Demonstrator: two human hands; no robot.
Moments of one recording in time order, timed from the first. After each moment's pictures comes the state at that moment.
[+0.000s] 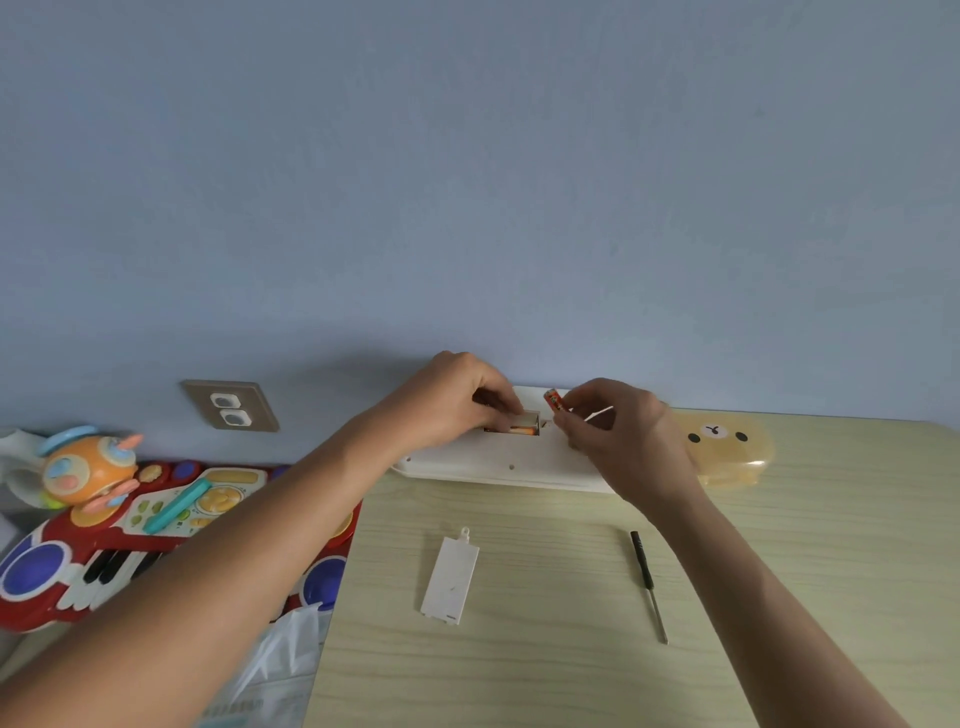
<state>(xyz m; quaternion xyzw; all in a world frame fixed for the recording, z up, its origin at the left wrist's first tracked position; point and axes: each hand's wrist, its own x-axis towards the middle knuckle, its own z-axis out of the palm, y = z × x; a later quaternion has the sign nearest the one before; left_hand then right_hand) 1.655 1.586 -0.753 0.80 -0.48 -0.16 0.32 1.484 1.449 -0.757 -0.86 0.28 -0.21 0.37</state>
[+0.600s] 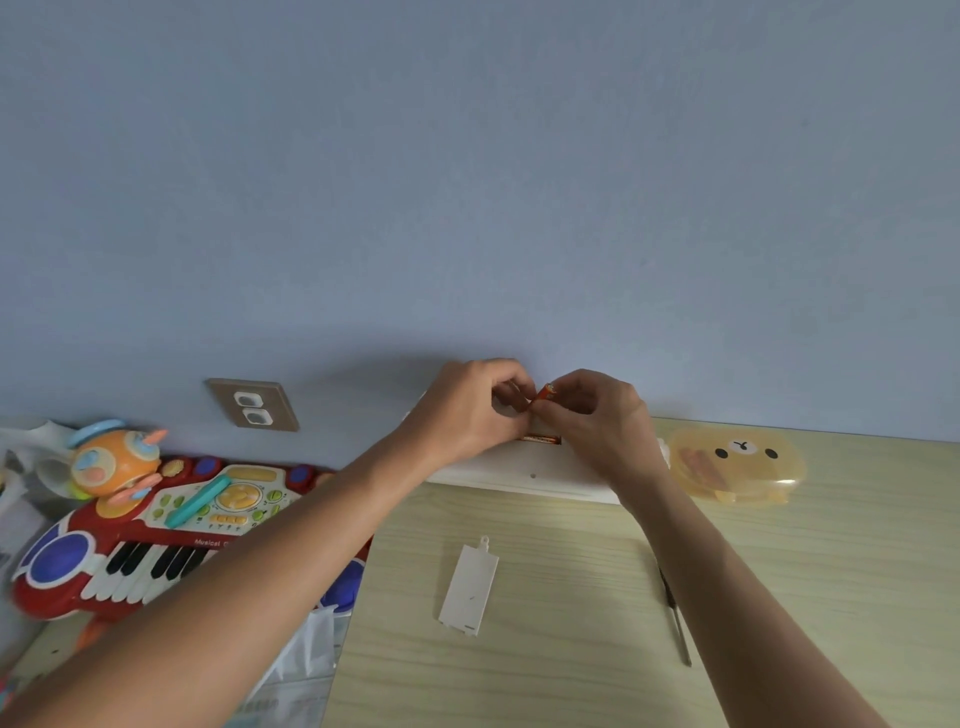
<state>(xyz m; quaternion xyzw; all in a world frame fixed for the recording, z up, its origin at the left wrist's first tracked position) 1.649 1.589 -0.769 0.79 -0.44 -0.08 0.41 1.530 1.458 -0.765 -0.81 0.28 -0.20 0.48</state>
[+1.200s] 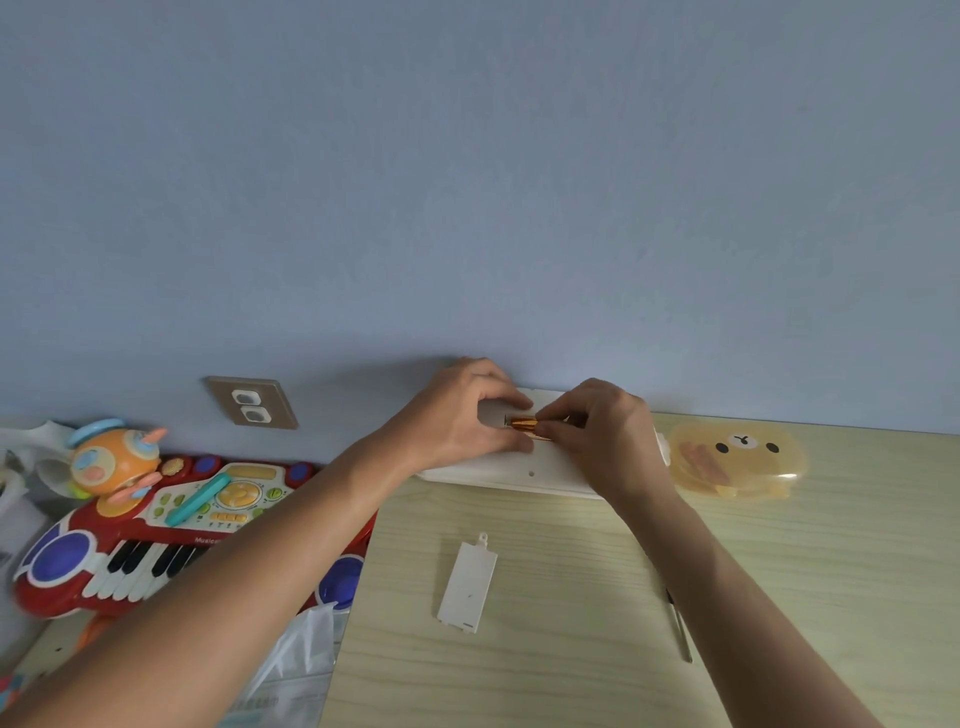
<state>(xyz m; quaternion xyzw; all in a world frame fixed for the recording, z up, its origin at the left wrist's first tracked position) 1.656 1.601 -0.772 0.80 -0.49 -0.09 0.32 1.519 1.456 -0.776 -0.89 0.20 -0.23 0.34</state>
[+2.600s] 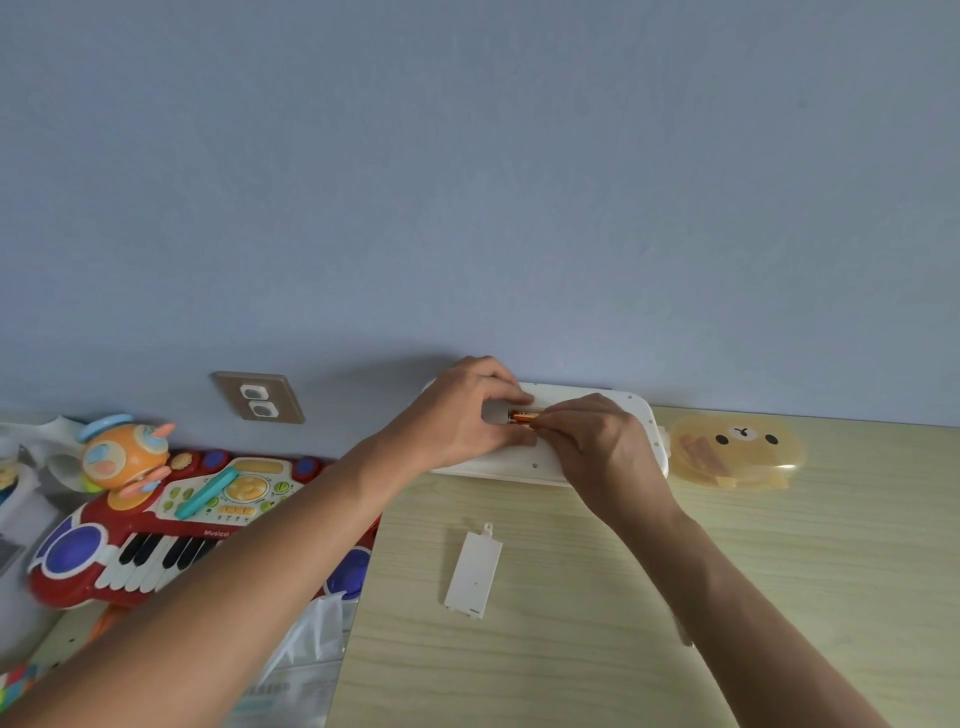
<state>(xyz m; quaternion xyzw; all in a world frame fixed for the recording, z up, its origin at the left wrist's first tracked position) 1.654 1.604 -0.779 0.81 -0.50 -0.06 0.31 1.506 1.468 -0.793 -0.93 0.06 -0.30 0.21</state>
